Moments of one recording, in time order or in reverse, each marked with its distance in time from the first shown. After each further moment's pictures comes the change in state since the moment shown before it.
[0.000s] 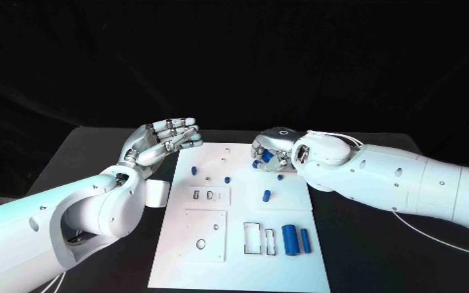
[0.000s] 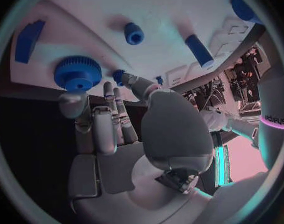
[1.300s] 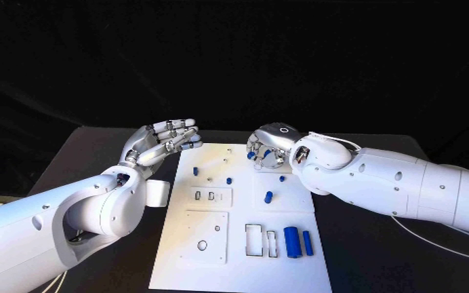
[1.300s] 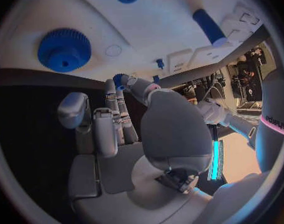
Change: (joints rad) left arm 0.001 0.002 0.001 -0.016 0.004 -0.001 -0.005; left_hand -0.008 0.000 0.008 -0.008 0.000 0.000 0.000 -0.012 -0.004 -0.004 0.004 -0.013 0.000 0.003 0.004 0.000 0.003 0.000 0.004 -0.003 0.000 -0.001; right arm -0.002 0.017 0.004 0.016 0.013 -0.167 -0.016; right_hand 0.027 0.049 0.063 0.027 -0.051 0.067 -0.033 0.041 0.059 0.091 -0.029 0.005 0.027 0.002 -0.013 0.046 0.047 -0.011 0.012 -0.012 0.069 0.092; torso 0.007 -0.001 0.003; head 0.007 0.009
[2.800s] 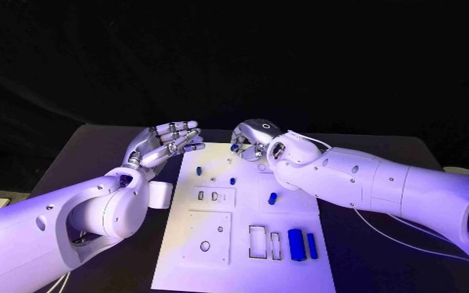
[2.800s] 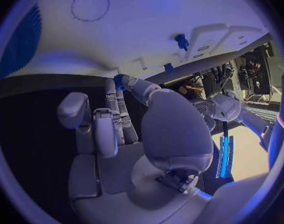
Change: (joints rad) left arm 0.001 0.010 0.000 -0.001 0.010 0.000 -0.004; left_hand -0.004 0.004 0.000 0.000 0.000 0.000 0.000 0.000 0.000 0.000 0.000 -0.004 0.000 0.000 0.000 0.000 0.000 0.000 0.000 0.000 0.000 -0.001; right arm -0.013 0.195 0.002 -0.203 0.086 -0.069 -0.030; right_hand -0.007 -0.008 0.000 0.011 -0.015 -0.012 0.004 0.003 0.027 0.000 0.000 0.000 0.003 0.000 0.000 0.004 -0.001 0.002 -0.004 -0.004 0.000 -0.006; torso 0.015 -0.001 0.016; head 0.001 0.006
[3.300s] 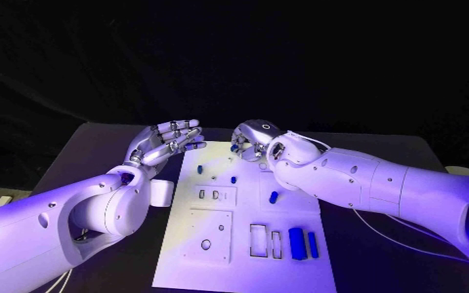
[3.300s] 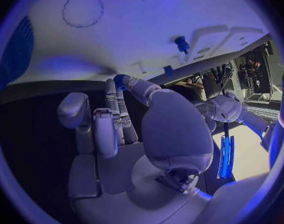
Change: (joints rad) left arm 0.000 0.000 0.000 -0.001 0.000 0.000 -0.002; left_hand 0.000 0.000 0.000 0.000 0.000 0.000 0.000 0.000 -0.001 0.000 0.000 0.000 0.000 0.000 0.000 0.000 0.001 0.000 0.000 0.000 0.000 -0.001; right arm -0.008 0.012 0.000 -0.015 0.005 0.006 0.002; right_hand -0.008 -0.008 -0.003 0.003 -0.003 -0.008 0.001 0.004 0.002 -0.005 0.005 -0.004 0.000 0.000 0.000 0.000 0.000 0.000 -0.004 0.004 0.000 -0.003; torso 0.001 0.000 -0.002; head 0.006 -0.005
